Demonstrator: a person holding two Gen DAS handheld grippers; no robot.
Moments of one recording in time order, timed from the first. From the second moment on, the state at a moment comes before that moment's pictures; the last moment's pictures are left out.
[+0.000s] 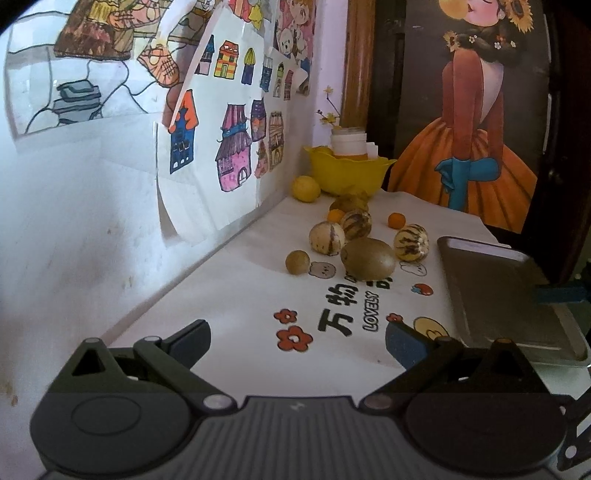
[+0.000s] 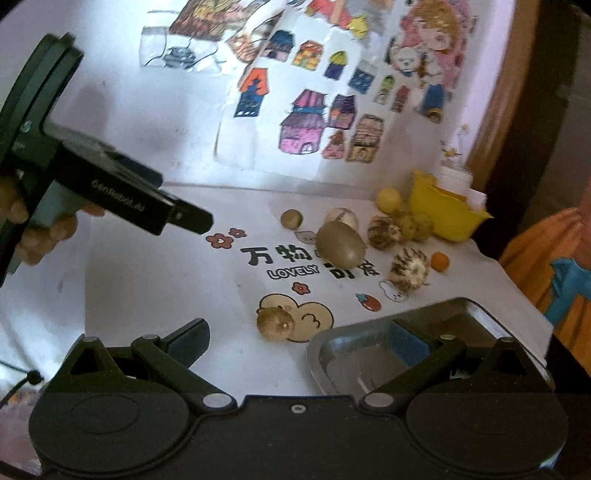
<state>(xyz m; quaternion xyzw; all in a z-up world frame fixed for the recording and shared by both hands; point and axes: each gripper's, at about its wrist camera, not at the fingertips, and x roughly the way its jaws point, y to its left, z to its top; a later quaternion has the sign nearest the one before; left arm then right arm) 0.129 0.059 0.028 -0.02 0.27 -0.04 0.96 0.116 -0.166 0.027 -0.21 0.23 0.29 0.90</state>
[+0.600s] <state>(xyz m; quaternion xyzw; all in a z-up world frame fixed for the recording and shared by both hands) 0.182 0.055 0.018 -0.01 0.28 -0.07 0.96 0.170 -0.171 0.031 -0.26 0.26 0.34 0.87</state>
